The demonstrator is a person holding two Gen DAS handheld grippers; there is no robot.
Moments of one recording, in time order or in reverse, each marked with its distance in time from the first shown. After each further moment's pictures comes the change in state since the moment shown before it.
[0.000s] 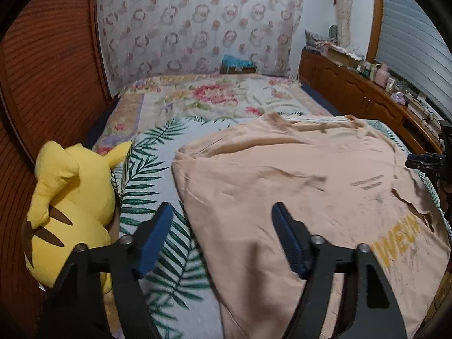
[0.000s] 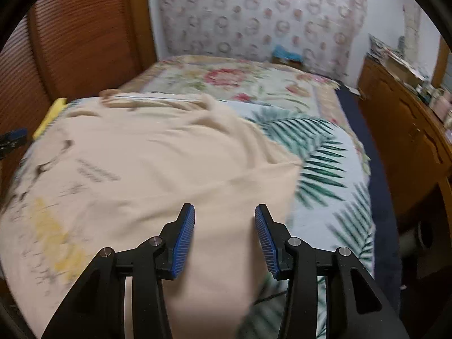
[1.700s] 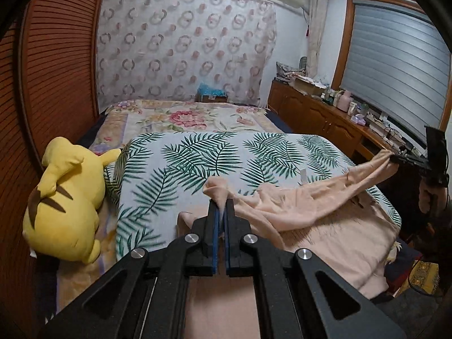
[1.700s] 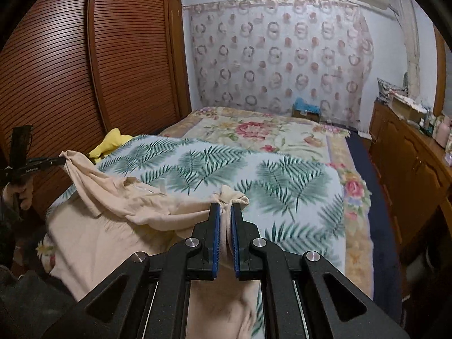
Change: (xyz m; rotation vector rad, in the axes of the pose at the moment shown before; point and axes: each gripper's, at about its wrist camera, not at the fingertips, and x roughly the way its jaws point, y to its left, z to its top) left arm -0.167 -0.017 -0.085 -0.020 -0.177 -0.157; right arm -0.177 0.009 -0.133 -0.069 -0.312 0.144
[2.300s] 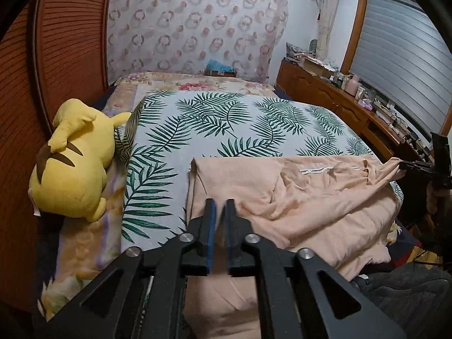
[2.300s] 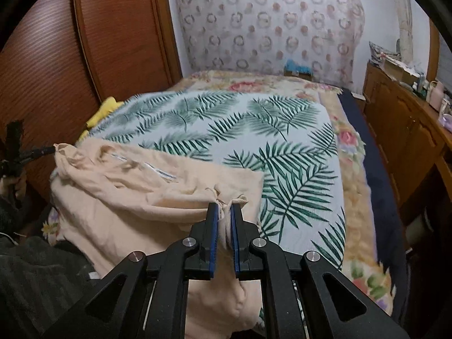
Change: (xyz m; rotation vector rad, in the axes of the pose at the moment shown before) left arm -0.010 0.009 -0.057 -0.040 0.117 0.031; right arm -0.040 0.010 -0.017 0.062 0.189 -0.026
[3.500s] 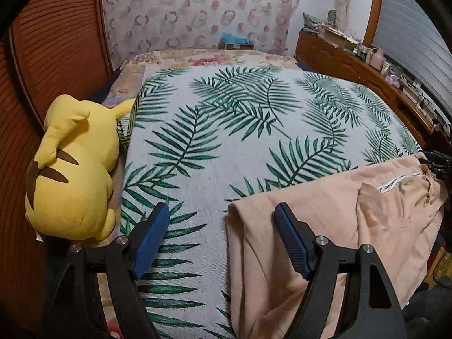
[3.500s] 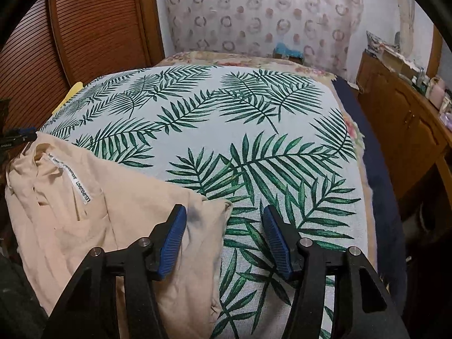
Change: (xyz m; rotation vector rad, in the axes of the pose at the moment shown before) left arm 0.113 0.031 0.044 0.044 0.155 0.111; right arm 0.104 -0.026 0.044 -0.016 0.074 -0.068
